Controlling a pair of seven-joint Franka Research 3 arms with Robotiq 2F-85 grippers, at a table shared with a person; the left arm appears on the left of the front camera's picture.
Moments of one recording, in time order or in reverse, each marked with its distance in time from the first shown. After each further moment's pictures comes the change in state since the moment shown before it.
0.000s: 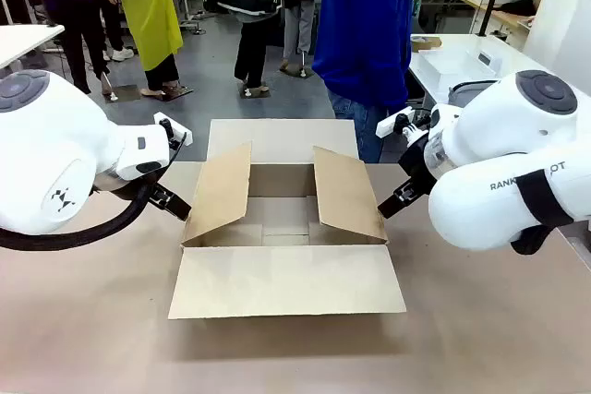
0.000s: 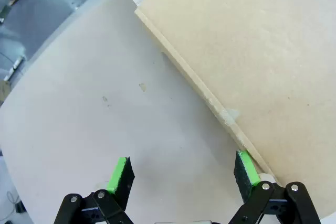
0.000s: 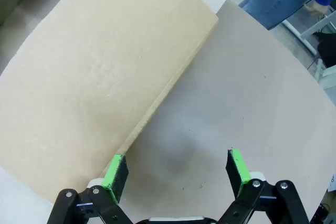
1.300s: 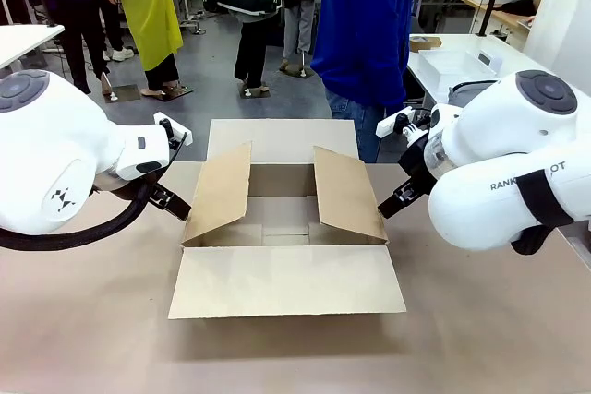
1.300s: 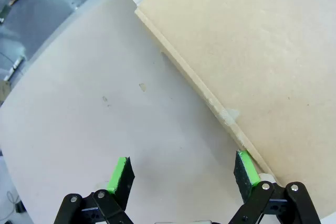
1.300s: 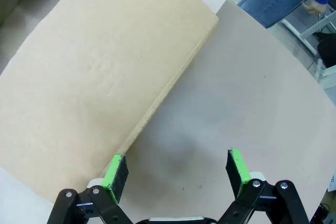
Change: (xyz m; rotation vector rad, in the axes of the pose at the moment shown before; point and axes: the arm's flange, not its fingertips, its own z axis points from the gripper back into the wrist) left arm 0.000 0.000 0.000 0.000 0.000 0.000; right arm 0.000 0.000 0.000 0.000 0.000 0.000
